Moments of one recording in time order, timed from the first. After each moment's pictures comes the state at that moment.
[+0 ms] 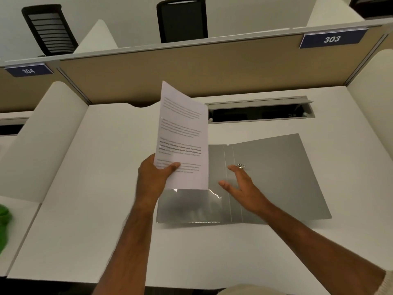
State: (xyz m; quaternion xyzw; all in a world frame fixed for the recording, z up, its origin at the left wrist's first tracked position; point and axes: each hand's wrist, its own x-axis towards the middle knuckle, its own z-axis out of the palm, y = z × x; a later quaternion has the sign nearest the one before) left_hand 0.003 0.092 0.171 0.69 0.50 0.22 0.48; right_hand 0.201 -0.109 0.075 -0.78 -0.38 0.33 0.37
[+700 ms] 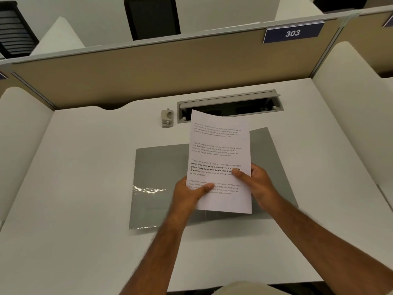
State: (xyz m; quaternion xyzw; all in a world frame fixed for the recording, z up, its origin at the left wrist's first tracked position) left_hand 0.095 -0.036 0.111 0.59 0.45 0.11 0.66; right_hand 0.270 -0.179 0.089 -0.64 -0.09 0.40 0.65
